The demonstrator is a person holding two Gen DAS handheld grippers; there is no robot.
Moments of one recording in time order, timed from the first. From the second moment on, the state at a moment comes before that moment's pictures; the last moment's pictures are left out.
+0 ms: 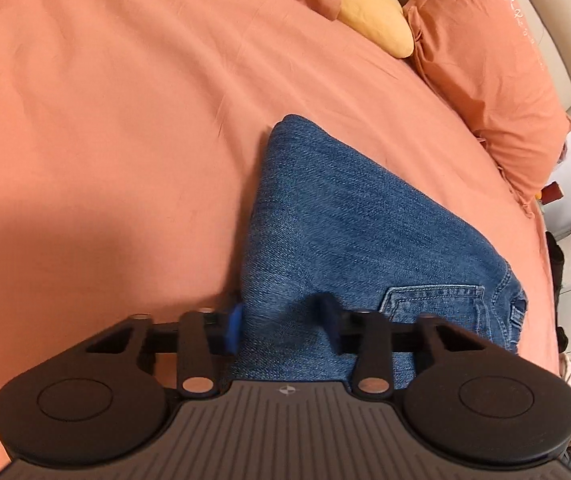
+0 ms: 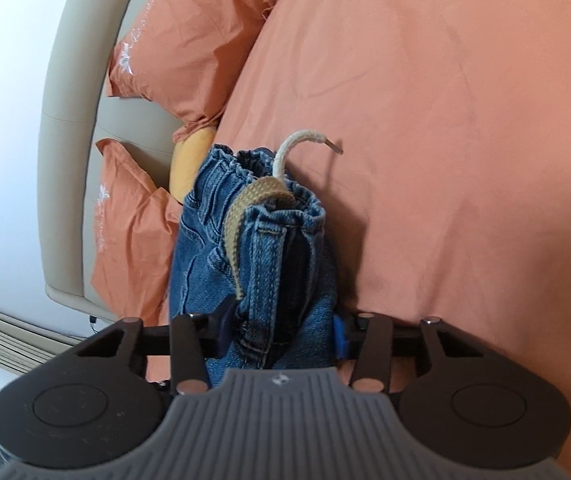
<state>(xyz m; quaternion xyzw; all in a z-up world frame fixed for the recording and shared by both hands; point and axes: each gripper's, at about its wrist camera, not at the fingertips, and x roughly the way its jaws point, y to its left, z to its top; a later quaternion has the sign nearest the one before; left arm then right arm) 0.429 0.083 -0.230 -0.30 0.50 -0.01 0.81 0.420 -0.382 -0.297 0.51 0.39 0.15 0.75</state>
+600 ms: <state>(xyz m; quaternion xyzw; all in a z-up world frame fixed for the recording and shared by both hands) 0.410 0.052 -0.131 -0.17 0.47 0.00 0.86 0.395 -0.363 -0.242 0.47 0.35 0.19 0.79</state>
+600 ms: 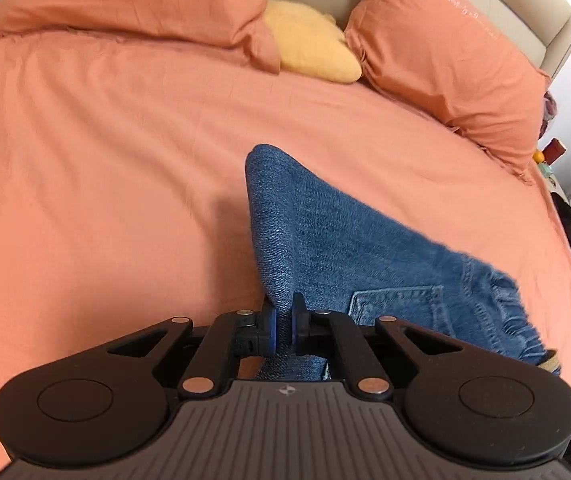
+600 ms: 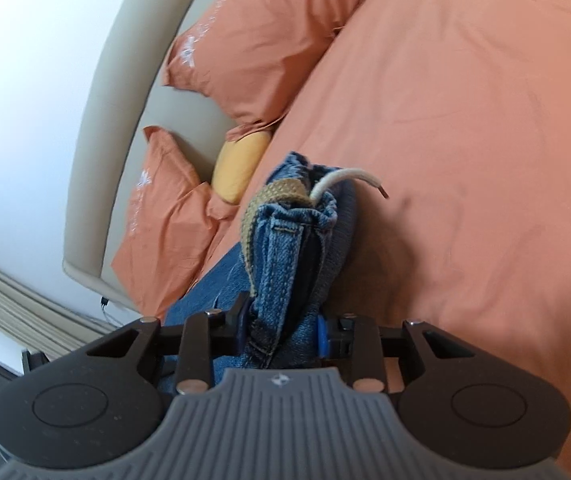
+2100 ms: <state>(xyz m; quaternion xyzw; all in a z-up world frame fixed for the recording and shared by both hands) 0.292 0.326 -0.159 -0.02 0.55 0.05 0.84 0.280 0.009 -0.197 0.17 0.55 0.19 0.79</state>
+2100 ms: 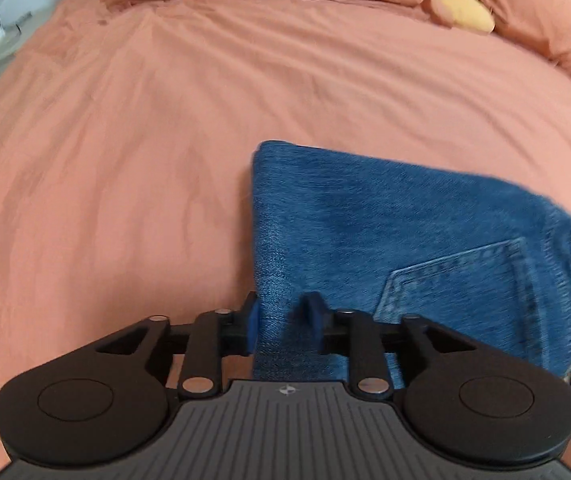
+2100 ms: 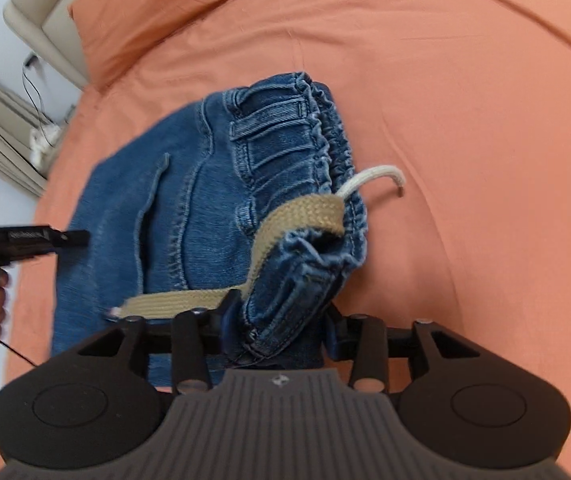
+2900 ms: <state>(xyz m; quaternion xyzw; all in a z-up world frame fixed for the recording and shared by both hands) 0.161 0.272 0.010 0.06 0.40 0.07 0.91 0.203 -0.012 -0.056 -0.07 0.36 0.22 0.90</state>
